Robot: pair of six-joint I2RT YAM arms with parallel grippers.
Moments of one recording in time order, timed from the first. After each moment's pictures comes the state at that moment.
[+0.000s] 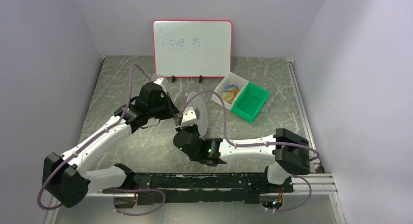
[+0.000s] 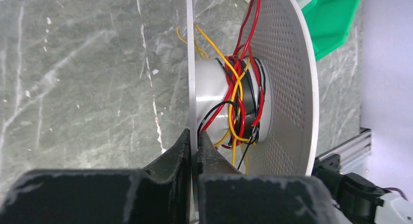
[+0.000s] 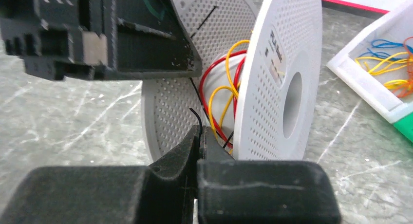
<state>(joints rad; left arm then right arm) -0.58 1.16 0.95 -0.45 0.03 -0.68 1.36 1.58 0.97 0.16 0.94 0.40</state>
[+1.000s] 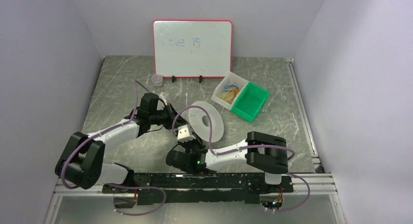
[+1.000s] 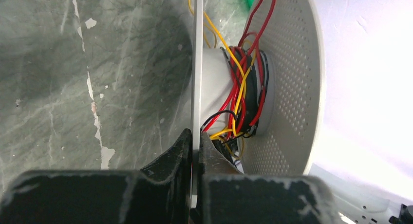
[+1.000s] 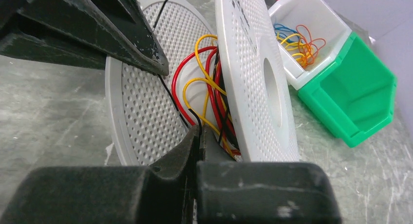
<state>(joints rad) -0.42 1.32 0.60 0.08 0.54 -1.01 1.45 1.82 0.94 -0.01 1.33 0.43</state>
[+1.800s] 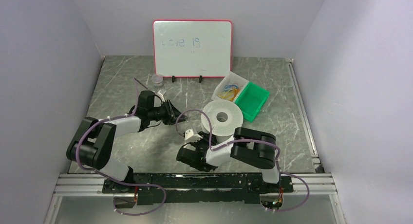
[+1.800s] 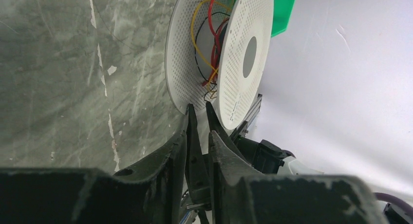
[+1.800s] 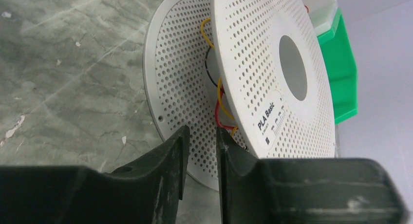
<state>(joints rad) -0.32 1.53 0.60 0.31 0.70 -0.99 1.34 1.95 0.83 -0.03 1.26 0.27</state>
